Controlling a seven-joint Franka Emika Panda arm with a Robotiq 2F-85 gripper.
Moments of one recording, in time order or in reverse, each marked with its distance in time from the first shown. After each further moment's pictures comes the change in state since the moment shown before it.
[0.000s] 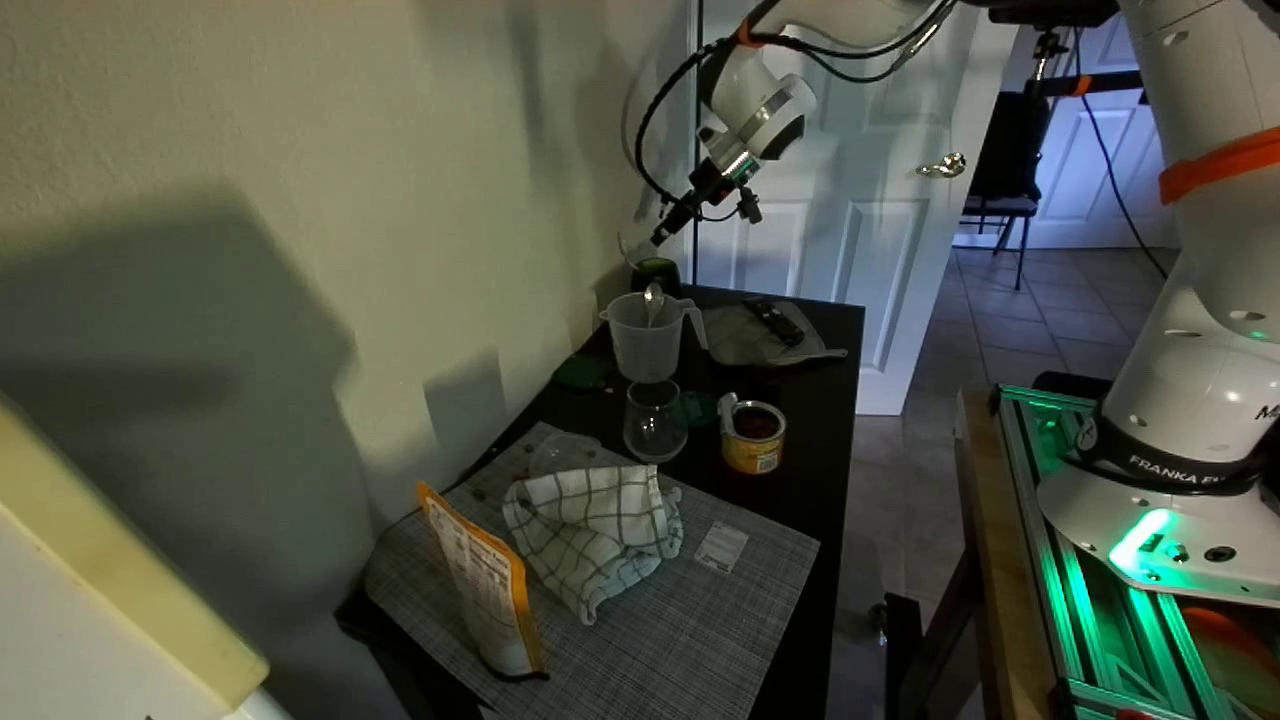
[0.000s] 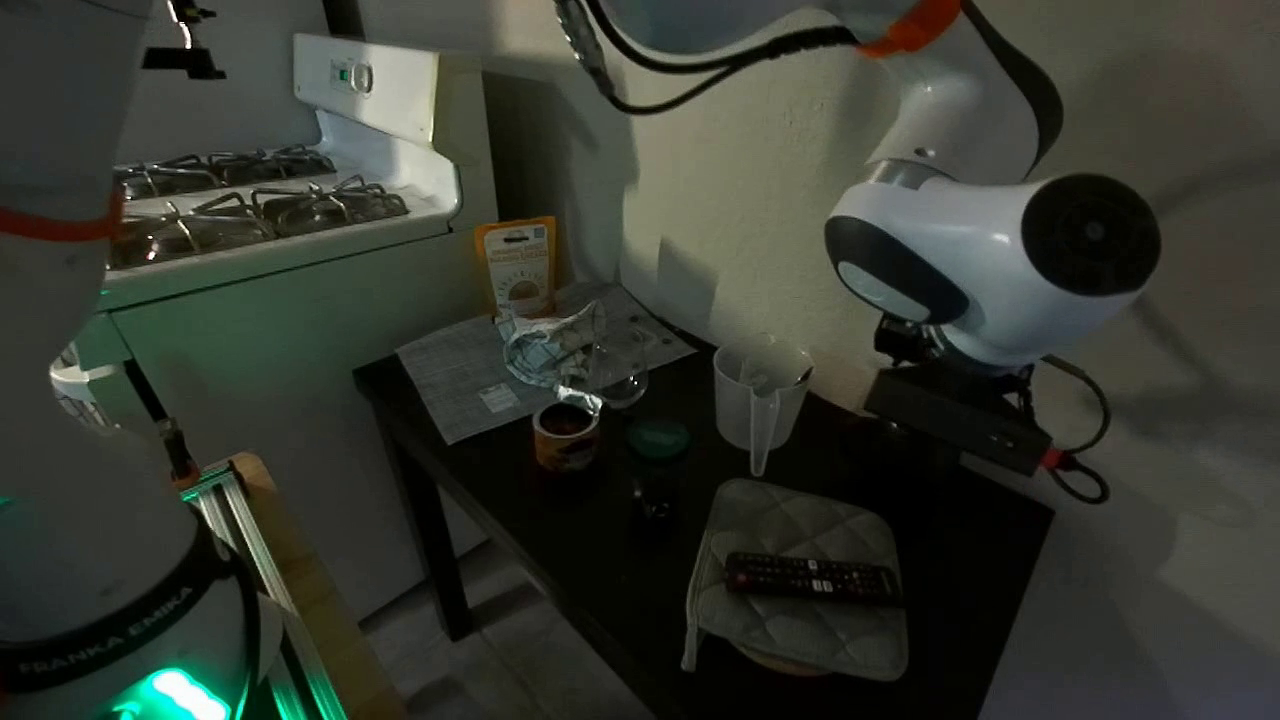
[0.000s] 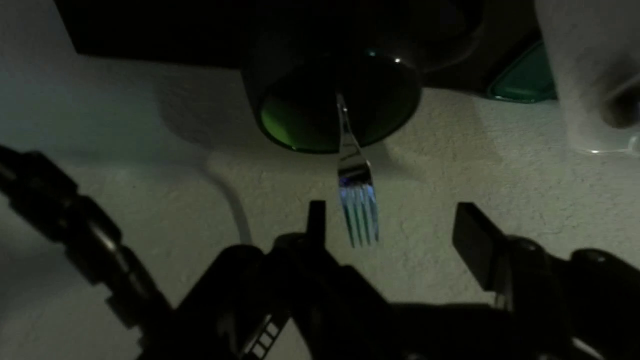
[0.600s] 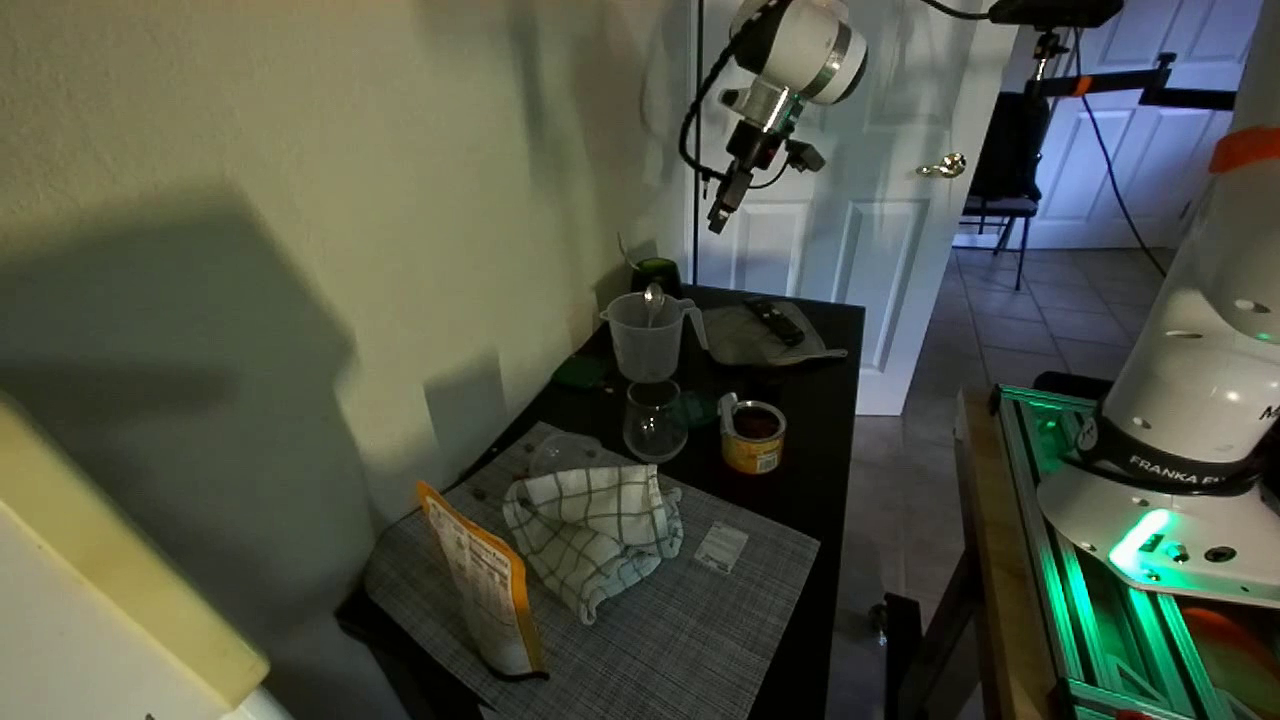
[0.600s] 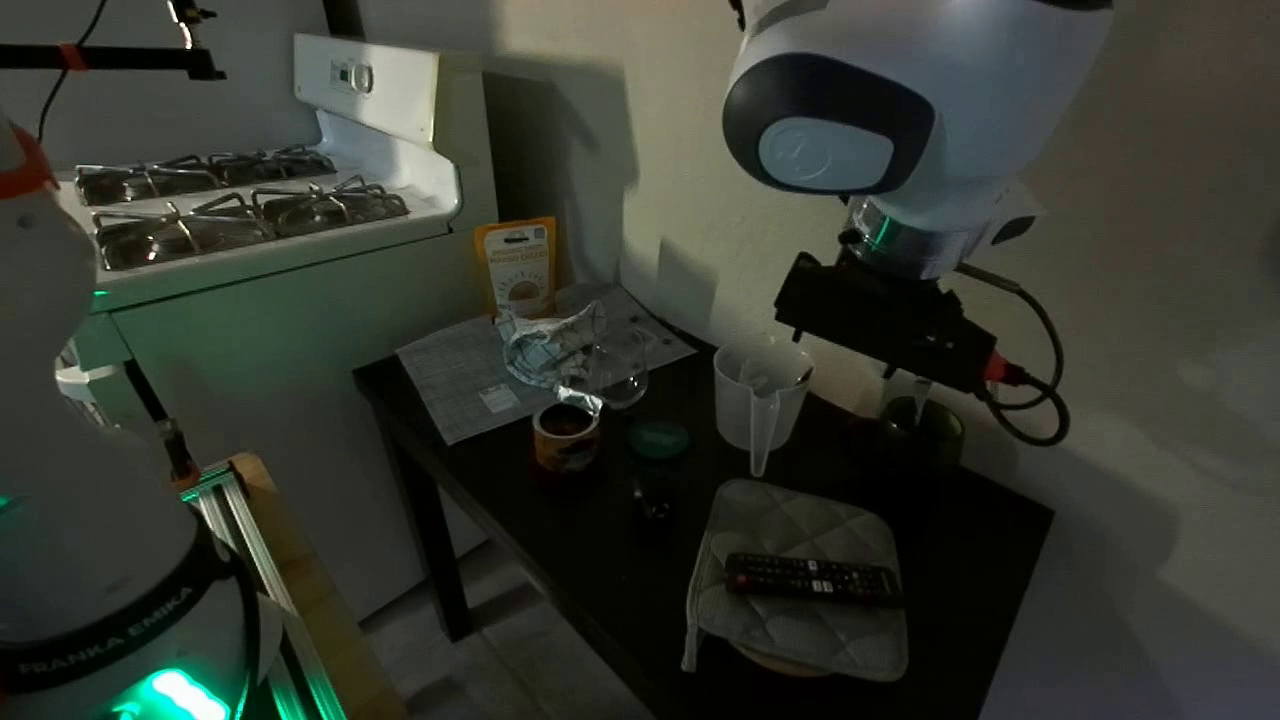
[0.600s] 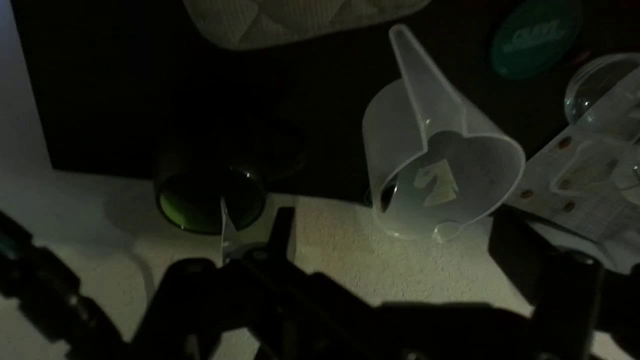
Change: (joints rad) arm 0.059 -0.377 -0.027 -0.336 -0.615 -0.026 0.432
